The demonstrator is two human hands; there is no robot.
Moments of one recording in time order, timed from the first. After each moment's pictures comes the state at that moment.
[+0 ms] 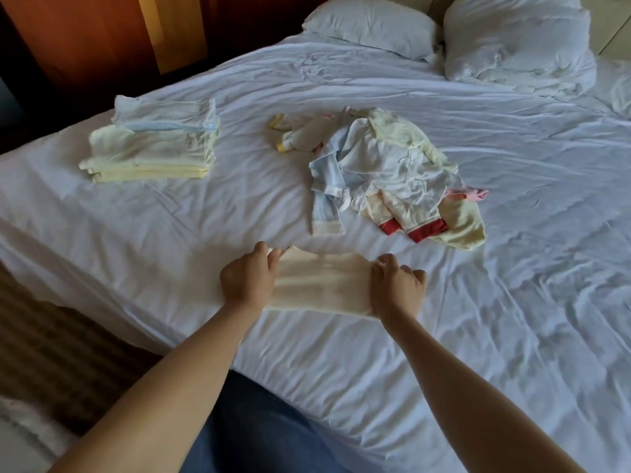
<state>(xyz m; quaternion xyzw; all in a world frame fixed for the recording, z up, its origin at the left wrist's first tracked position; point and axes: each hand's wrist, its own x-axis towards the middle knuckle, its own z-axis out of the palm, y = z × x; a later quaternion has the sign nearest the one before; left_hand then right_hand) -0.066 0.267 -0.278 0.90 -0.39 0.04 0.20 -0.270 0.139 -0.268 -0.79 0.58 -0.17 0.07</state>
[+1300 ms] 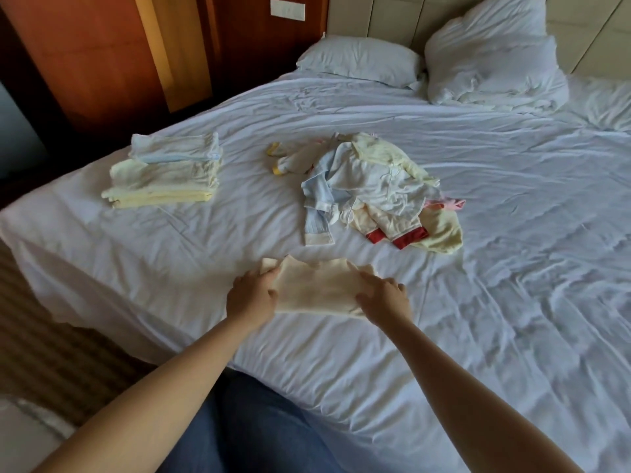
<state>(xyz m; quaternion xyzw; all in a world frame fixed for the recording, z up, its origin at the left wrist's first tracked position) -0.085 0.298 -0.268 0.87 -0.44 -0.13 0.17 -0.299 0.166 -0.239 -0.81 0.54 -0.04 0.23</state>
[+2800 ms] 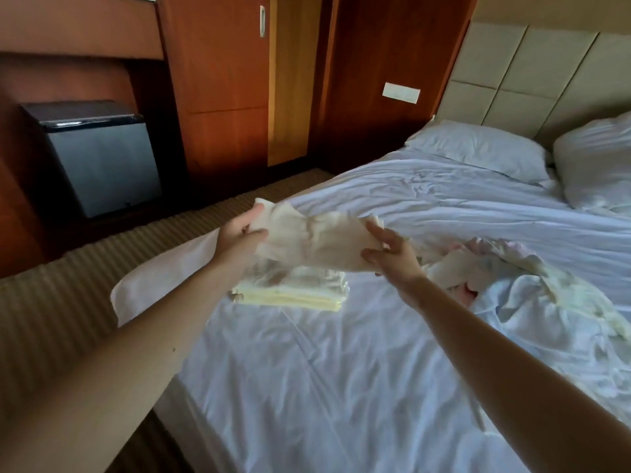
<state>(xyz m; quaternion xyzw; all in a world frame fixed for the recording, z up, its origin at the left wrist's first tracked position) 0.293 0.301 -0.128 0.70 -0.19 -0.15 0.67 0.117 0.107 -0.122 -0.73 0.28 -0.26 0.57</state>
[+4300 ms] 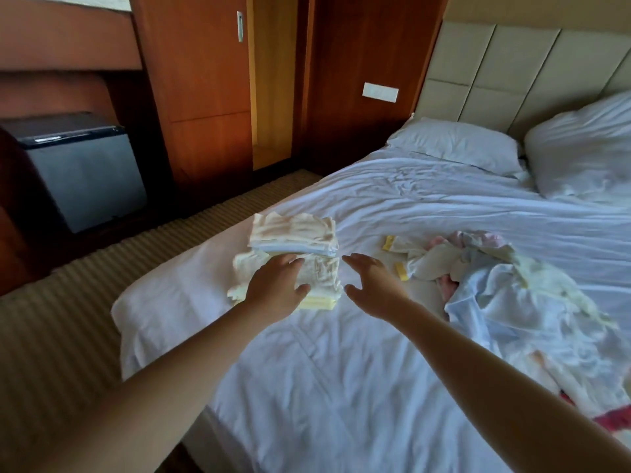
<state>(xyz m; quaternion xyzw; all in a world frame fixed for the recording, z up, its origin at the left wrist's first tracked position) 0.246 0.287 -0.146 0.85 -0.49 -0.01 0.18 0.103 0.141 -0.129 -0.95 0.27 -0.07 0.12</state>
